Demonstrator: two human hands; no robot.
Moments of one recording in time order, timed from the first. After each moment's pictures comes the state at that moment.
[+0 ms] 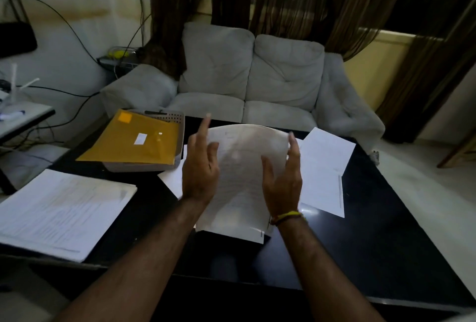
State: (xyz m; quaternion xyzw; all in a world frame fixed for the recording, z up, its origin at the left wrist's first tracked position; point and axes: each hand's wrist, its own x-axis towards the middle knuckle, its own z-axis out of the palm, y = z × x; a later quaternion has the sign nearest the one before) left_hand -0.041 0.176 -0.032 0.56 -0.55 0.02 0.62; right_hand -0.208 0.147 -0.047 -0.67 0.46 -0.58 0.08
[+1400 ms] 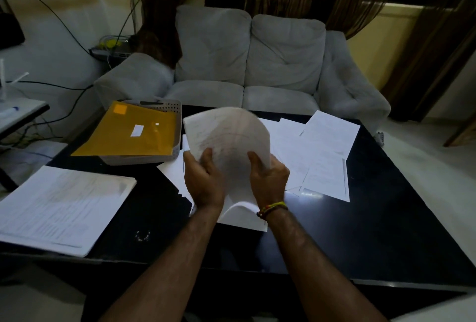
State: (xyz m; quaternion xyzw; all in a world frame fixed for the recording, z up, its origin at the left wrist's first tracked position) left_hand -0.074 0.178 -0.067 0.67 -0.32 -0.07 0.66; right_hand -0.177 0.147 -0.073 -0.60 0.50 -0.60 0.18
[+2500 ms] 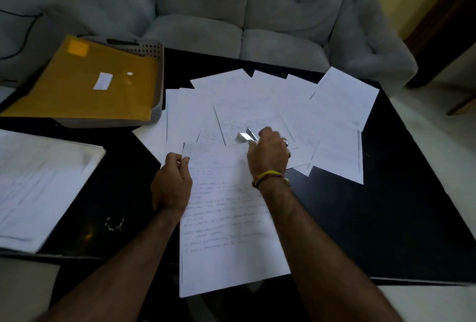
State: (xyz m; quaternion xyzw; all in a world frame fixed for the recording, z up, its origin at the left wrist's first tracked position) left_hand 0.002 0.152 -0.212 0.81 -0.42 -0.09 0.39; right_hand -0.165 0.058 -0.154 -0.68 0.70 -0.19 0.05
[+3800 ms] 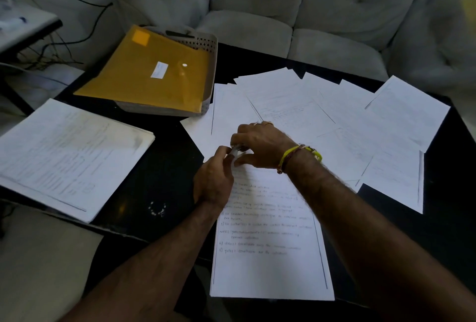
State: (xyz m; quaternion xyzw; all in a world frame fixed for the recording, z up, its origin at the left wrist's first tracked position) left_hand 0.002 0.158 -0.205 0.78 -0.46 -0.11 0.41; right_hand -0.093 0.030 -0.133 -0.98 0.18 0.02 0.02
